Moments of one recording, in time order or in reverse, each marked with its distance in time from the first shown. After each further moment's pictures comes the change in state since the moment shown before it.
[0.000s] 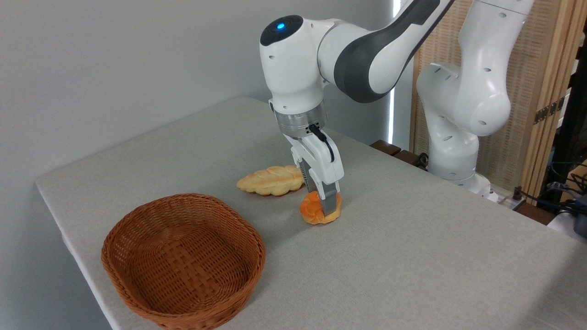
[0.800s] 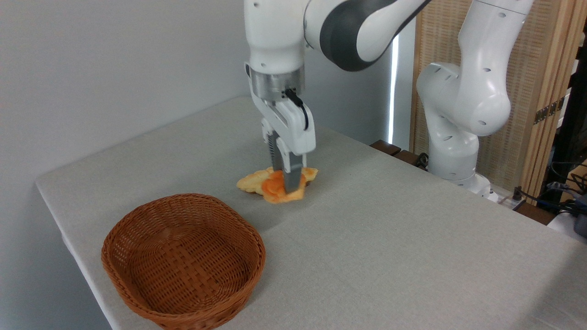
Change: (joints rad) arm -0.002 0.015 -0.028 0.182 -0.096 0.004 0.000
